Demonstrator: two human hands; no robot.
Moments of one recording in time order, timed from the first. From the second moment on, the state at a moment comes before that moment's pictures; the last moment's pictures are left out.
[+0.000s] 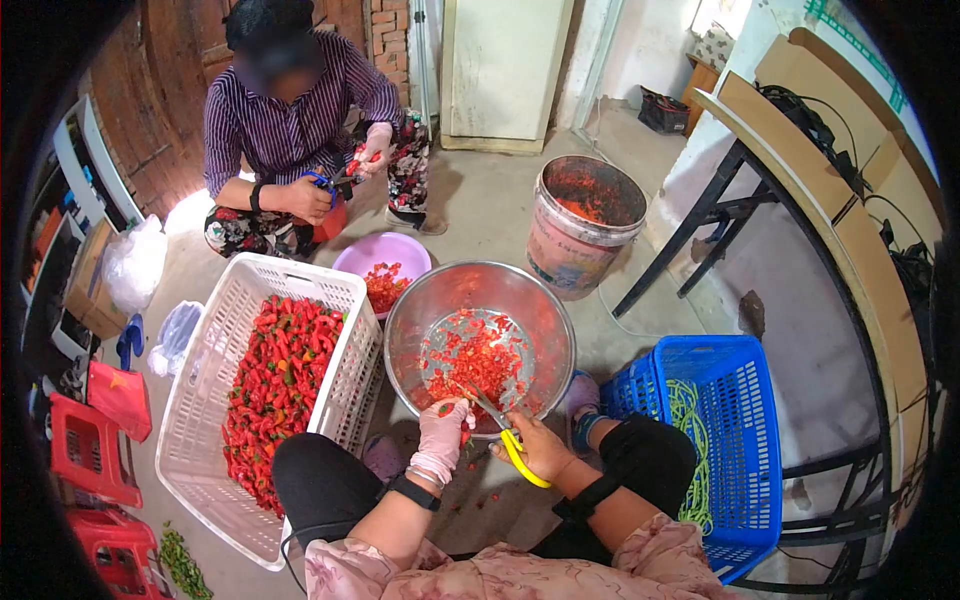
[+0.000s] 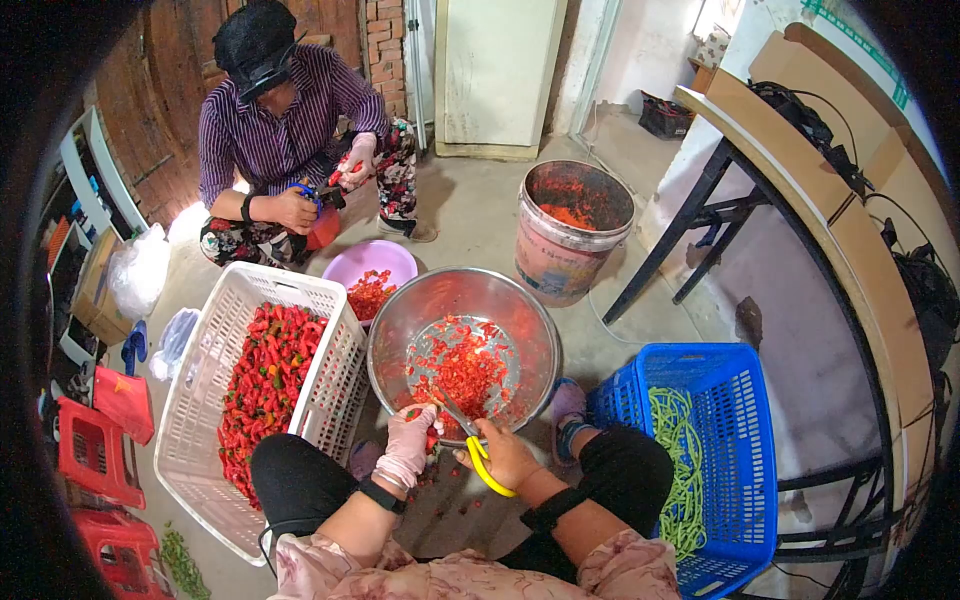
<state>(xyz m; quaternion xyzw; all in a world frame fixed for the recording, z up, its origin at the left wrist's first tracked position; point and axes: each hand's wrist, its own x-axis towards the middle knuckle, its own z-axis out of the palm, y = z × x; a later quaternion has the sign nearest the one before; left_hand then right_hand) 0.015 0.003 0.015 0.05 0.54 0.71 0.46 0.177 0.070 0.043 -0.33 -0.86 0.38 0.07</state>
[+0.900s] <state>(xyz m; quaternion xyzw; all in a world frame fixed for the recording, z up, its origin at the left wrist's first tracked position) 0.004 0.004 0.015 0.13 0.59 0.68 0.41 0.182 0.083 0.042 -0.31 -0.80 0.50 0.06</state>
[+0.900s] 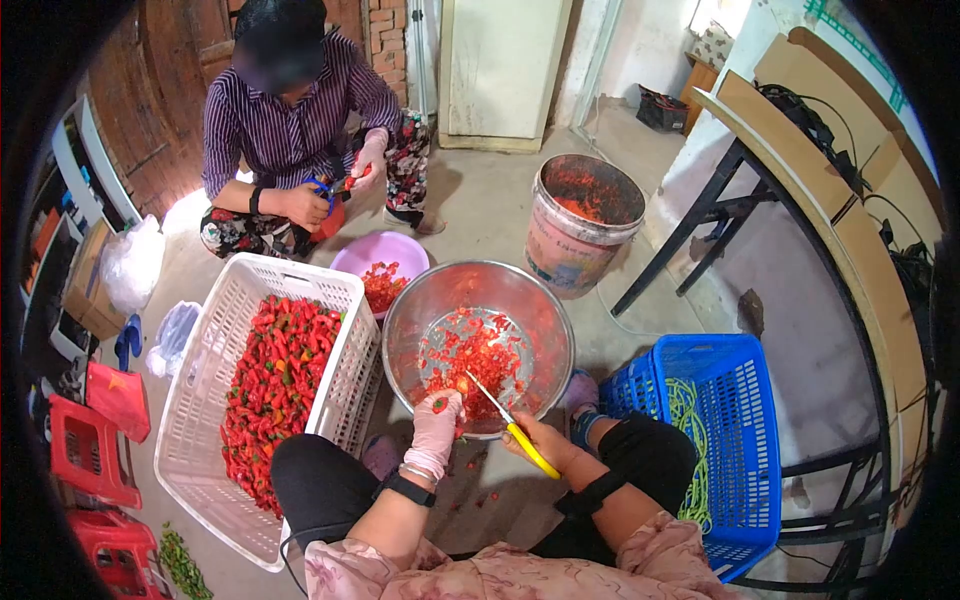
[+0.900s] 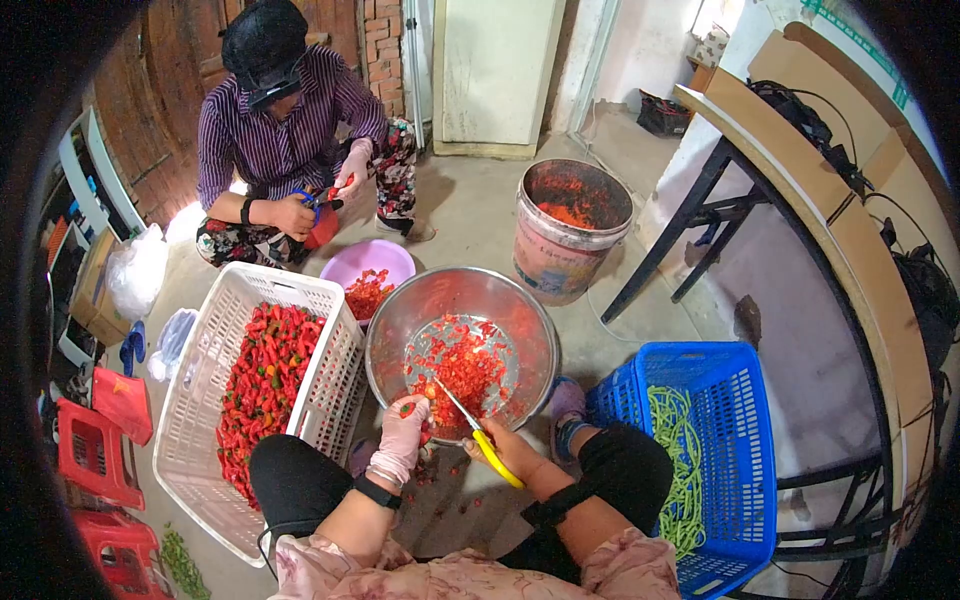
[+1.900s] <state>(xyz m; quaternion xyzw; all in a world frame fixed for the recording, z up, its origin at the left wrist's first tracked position) -0.005 0.000 0.014 0.11 0.44 0.69 0.56 0.184 0.079 0.036 -0.20 -0.67 0.70 0.09</state>
